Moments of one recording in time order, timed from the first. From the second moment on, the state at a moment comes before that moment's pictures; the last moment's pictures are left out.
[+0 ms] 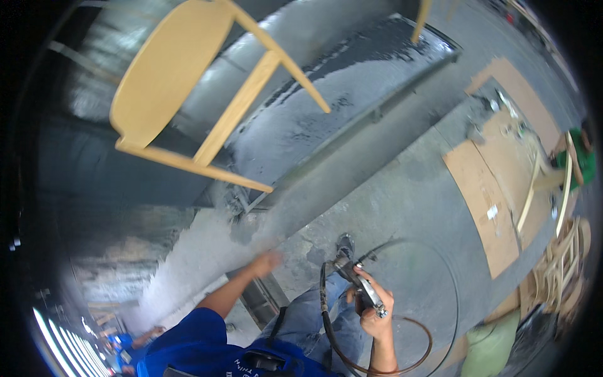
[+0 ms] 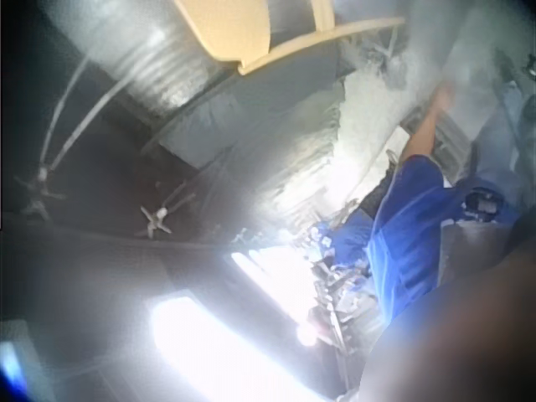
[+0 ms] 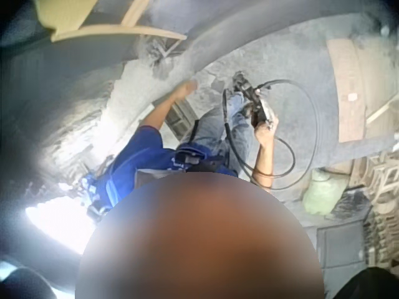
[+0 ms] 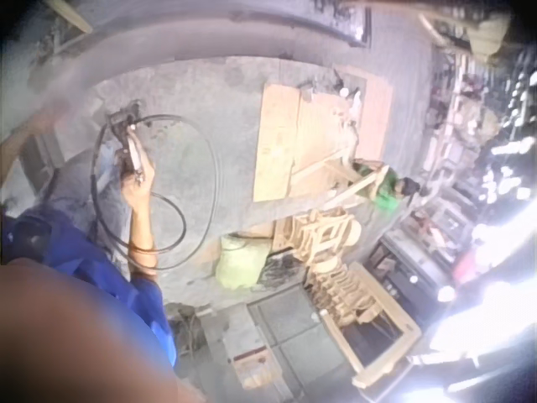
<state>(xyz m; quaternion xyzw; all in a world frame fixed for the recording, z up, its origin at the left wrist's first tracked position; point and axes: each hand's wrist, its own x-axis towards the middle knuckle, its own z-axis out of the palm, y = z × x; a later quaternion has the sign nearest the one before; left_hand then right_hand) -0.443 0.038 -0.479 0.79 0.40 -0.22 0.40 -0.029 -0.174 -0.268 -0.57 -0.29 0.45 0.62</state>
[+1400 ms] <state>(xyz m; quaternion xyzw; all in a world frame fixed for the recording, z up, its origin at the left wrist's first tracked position) -0.623 -0.031 -0.404 0.59 0.66 -0.14 0.44 -0.137 -0.014 -0.315 -0.61 -0.27 0.52 0.53</state>
